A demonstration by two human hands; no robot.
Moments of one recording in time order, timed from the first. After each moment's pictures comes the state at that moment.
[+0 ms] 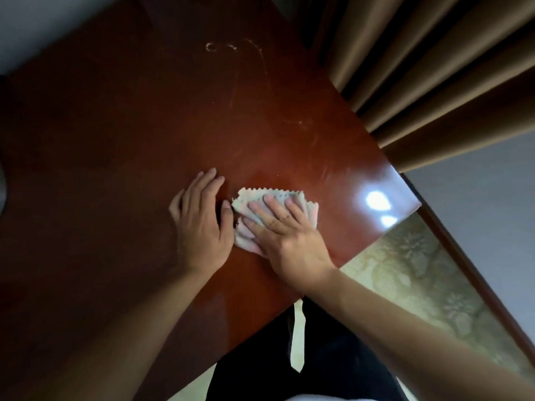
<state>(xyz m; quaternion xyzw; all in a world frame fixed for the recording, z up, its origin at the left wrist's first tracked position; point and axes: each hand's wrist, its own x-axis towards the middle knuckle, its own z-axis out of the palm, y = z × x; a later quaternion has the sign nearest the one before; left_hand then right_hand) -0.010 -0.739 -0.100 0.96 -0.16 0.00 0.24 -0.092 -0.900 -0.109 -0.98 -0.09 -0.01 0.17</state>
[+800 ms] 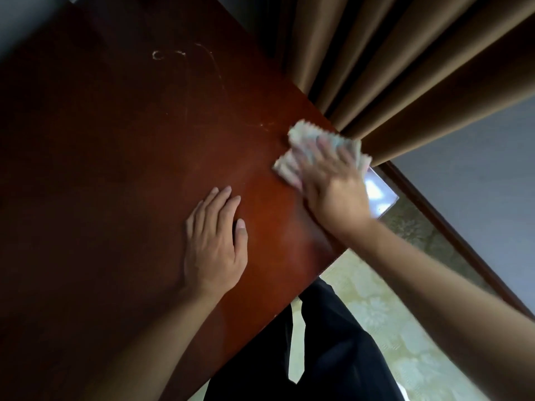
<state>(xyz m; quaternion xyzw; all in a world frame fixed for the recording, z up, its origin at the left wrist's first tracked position) -0.034 -0.792 -0.111 0.94 -0.26 0.00 0.21 -0.053 -1.020 -0.108 -0.99 0.06 -0.07 0.12</state>
